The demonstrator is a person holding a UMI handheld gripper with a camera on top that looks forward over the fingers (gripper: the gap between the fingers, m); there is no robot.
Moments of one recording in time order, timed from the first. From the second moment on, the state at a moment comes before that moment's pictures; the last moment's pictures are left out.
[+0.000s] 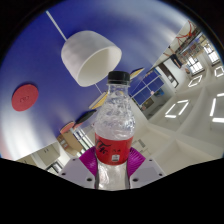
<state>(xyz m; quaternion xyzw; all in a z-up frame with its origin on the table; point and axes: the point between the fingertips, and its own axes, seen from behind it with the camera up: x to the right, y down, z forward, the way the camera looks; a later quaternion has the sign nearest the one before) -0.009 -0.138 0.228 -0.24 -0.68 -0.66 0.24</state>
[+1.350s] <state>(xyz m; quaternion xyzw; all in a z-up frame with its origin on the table) 0.076 -0.168 0.088 -0.79 -0.04 -0.01 0.61</state>
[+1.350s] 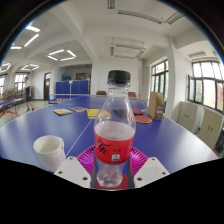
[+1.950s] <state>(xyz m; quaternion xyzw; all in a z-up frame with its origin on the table) 0.043 -0.365 0.150 -0.86 0.02 -0.05 0.51</state>
